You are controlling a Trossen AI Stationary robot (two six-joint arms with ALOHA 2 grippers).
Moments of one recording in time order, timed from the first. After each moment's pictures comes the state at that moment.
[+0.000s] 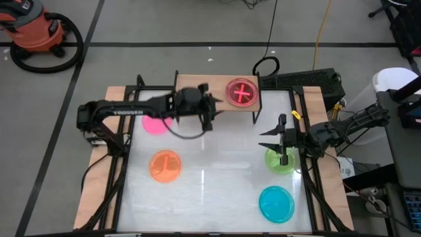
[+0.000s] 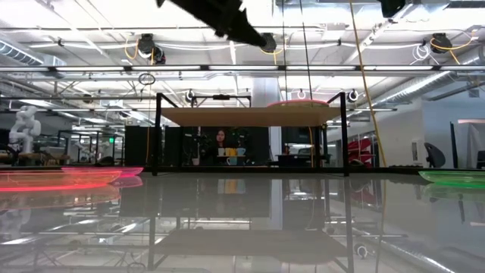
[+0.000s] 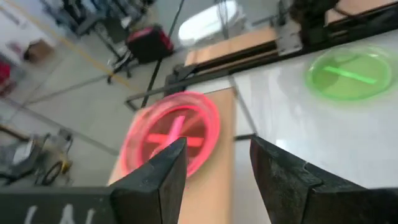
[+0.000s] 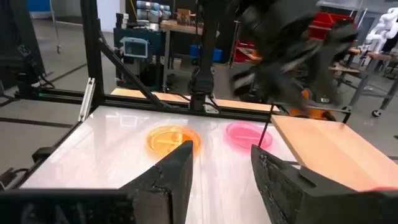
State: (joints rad) left arm 0.19 1.59 1.36 -0.17 -0.11 0.44; right arm 0.38 0.62 0.56 -0.06 0.42 -0.06
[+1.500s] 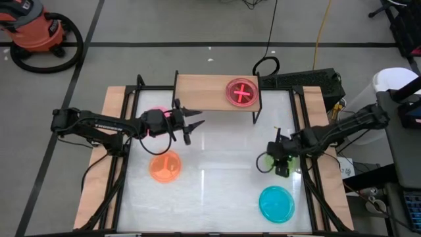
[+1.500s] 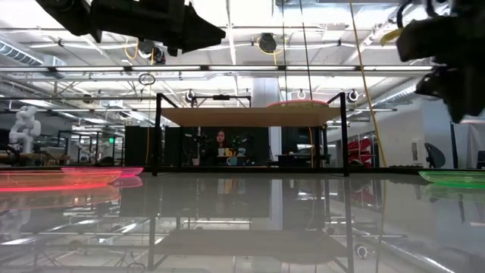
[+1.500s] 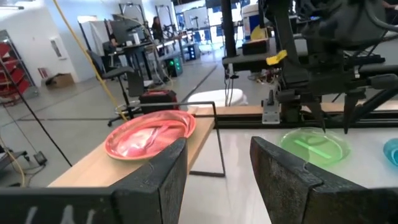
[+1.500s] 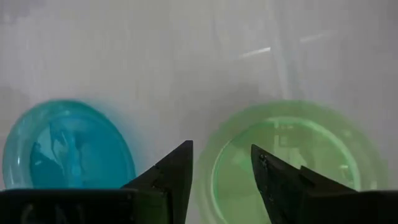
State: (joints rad) left arm 0.08 1.26 0.63 0.61 -0.19 0.17; right arm 0.29 0.98 0.66 -0.90 -0.06 0.56
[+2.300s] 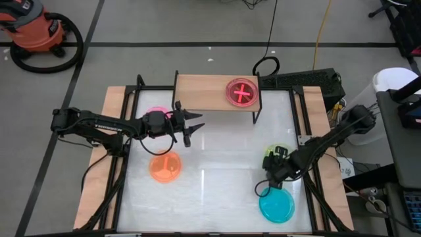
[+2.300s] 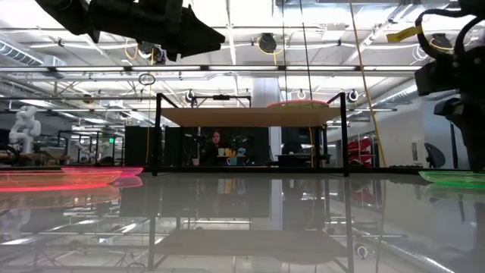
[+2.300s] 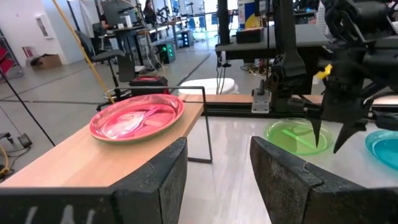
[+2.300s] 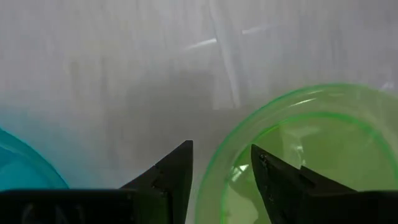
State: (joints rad) left arm 0.07 1.26 0.63 0.55 -0.19 0.10; right arm 0.58 1.29 0.60 -0.76 0.18 0.84
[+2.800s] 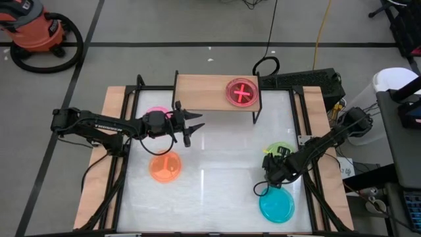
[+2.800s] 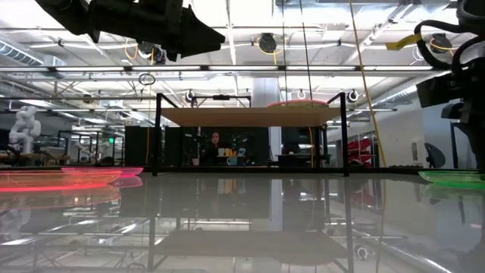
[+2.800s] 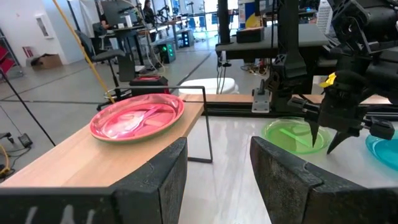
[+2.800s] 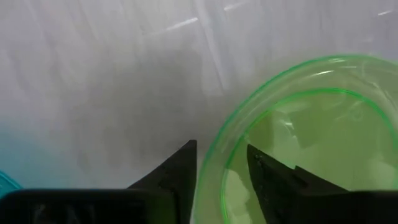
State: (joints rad) left arm 0.07 1.26 0.63 0.55 -0.19 0.10; right arm 0.58 1.38 0.62 -0.84 0.19 0.92
